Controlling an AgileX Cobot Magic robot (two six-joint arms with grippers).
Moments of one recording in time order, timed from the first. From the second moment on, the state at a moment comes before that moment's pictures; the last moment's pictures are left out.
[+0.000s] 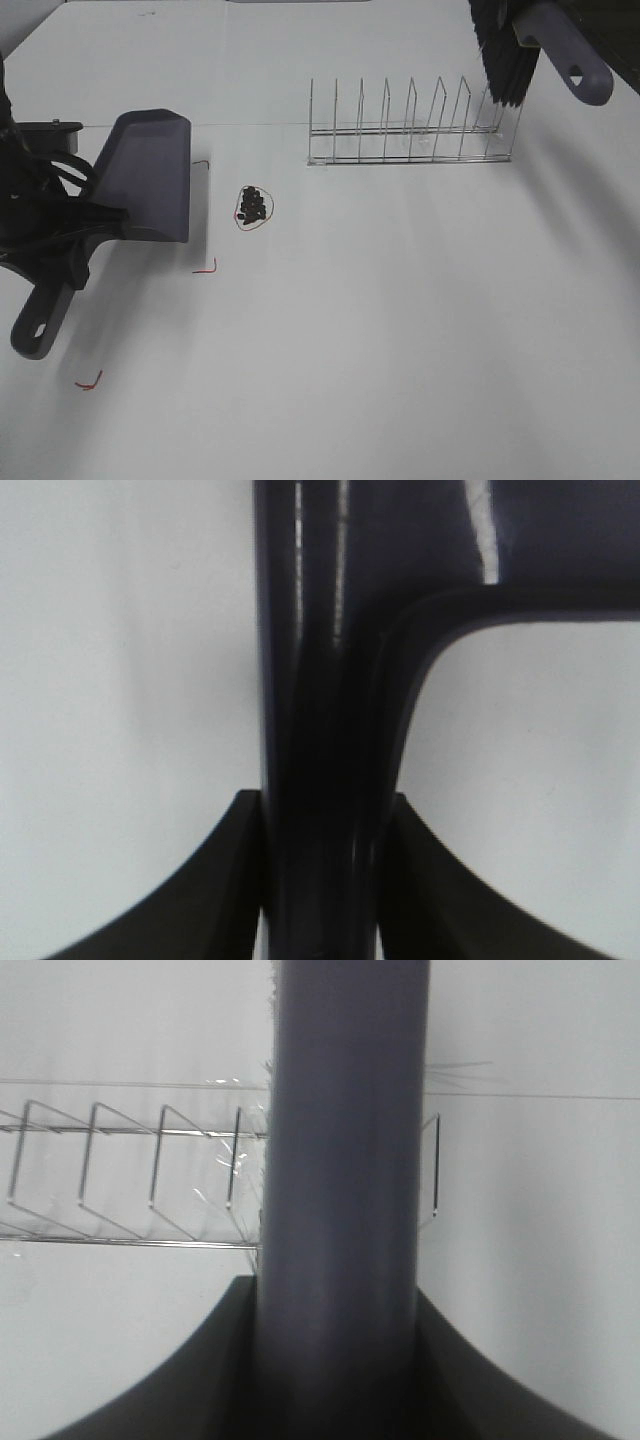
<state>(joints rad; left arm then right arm) -0.28 1.84 -1.09 -0.01 0.85 -0.27 0.10 2.30 -2.43 -0.05 1.23 0.11</state>
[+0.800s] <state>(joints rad) -0.29 1.94 -1.09 0.00 0.87 -0.27 0.13 1.87 -1.62 0.00 1.13 0.09</state>
